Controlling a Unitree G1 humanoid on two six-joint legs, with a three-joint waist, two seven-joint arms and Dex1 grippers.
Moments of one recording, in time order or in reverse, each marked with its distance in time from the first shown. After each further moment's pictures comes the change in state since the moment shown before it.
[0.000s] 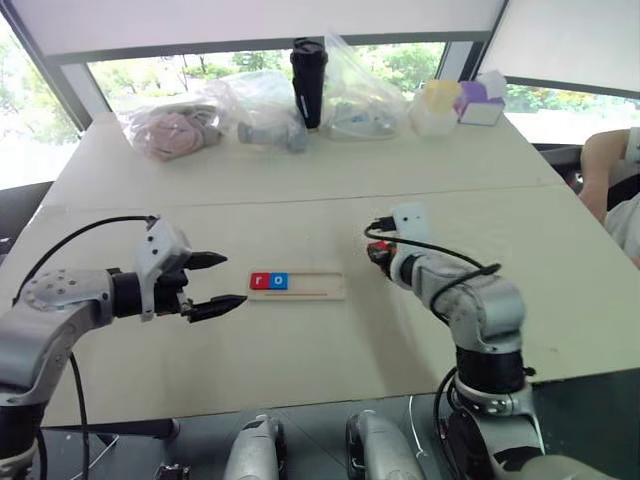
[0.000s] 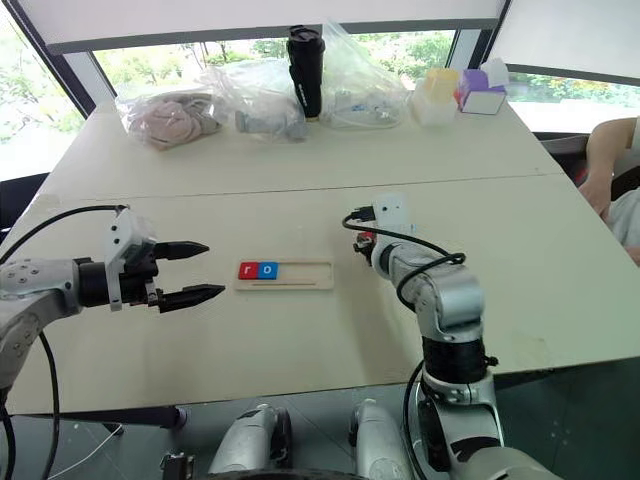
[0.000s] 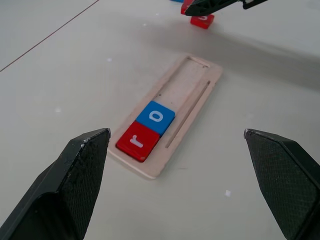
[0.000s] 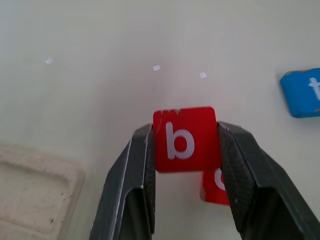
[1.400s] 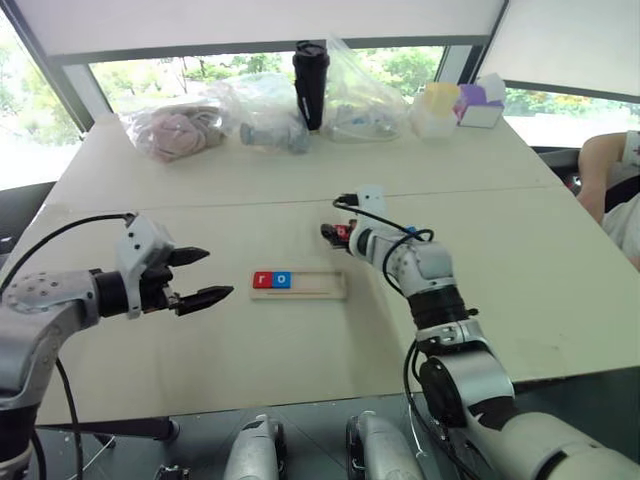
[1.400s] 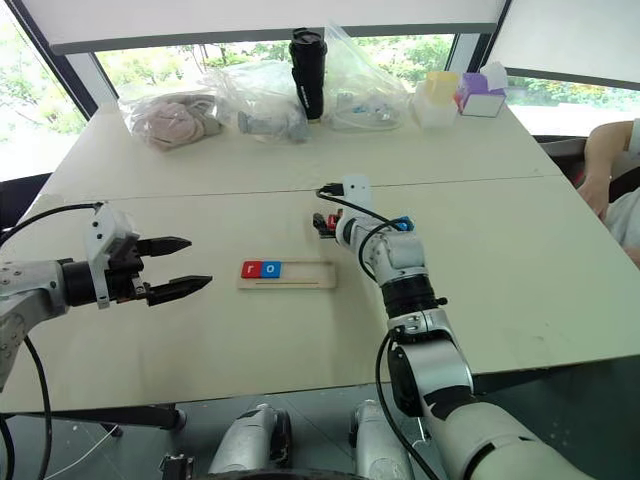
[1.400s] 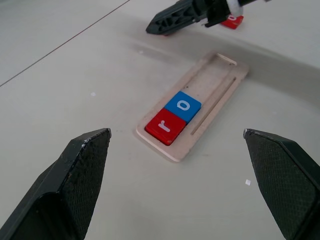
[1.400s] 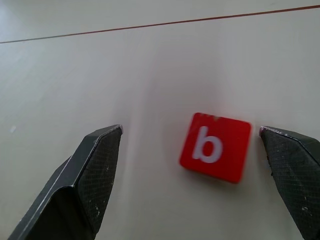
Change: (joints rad) left arm 0.043 -0.020 0.089 -0.010 0.020 0.044 0.050; right arm -0.318 0.134 0.037 0.862 0.040 -0.576 -0.021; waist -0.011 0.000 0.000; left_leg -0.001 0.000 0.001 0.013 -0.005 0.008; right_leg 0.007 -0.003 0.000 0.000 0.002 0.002
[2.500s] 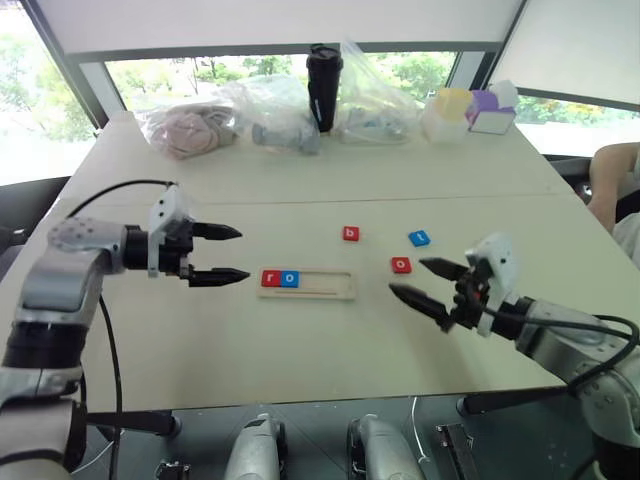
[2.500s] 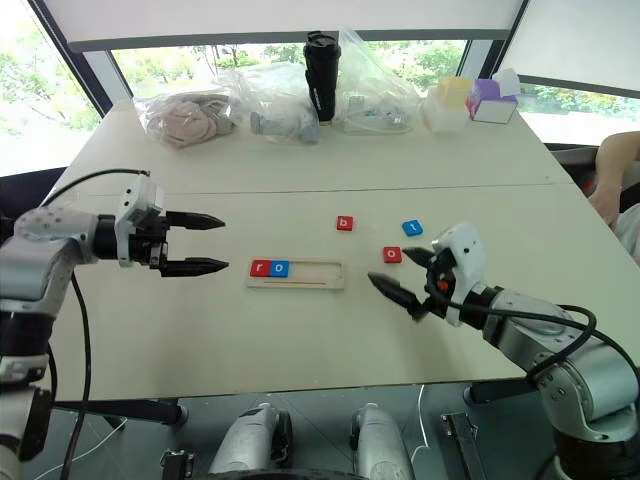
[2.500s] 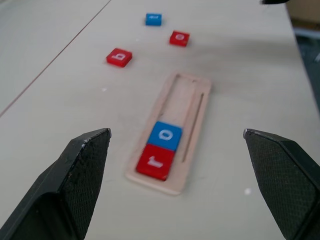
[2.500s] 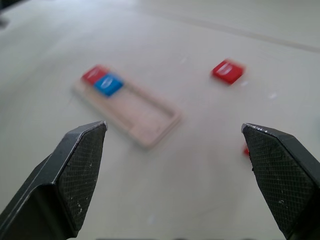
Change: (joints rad) left arm -0.277 -0.148 -0.143 0.271 0.113 -0.136 -0.265; right arm 0.712 -0.545 -0.234 -1.041 0.461 0.127 0.389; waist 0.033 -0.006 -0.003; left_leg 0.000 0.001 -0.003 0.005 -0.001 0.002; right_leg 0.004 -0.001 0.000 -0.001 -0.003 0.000
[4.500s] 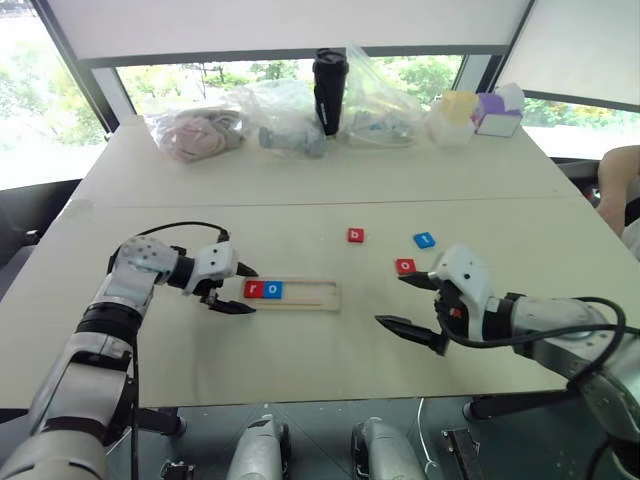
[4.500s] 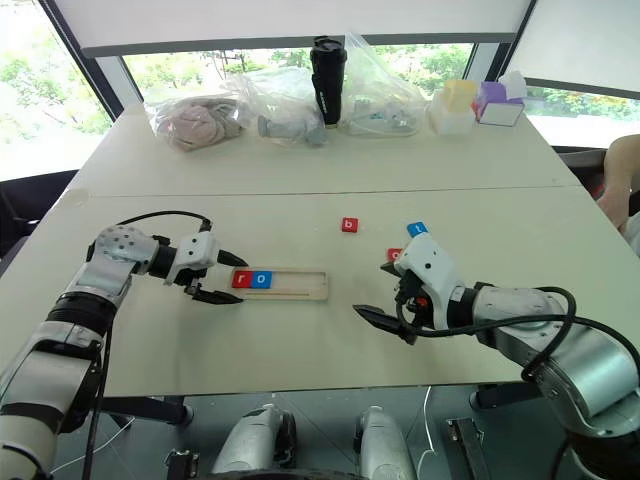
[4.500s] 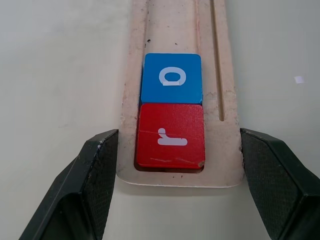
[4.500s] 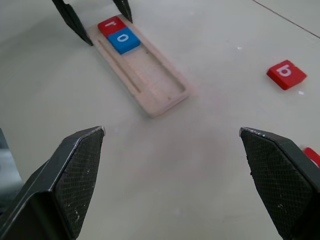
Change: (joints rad) left arm -0.318 -0.101 -0.355 0.882 0.441 -0.893 -0.277; right arm 0.021 -0.285 0.151 -0.157 -0.094 0.044 0.226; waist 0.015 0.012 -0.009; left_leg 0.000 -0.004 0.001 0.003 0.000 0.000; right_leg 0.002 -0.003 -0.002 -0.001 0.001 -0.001
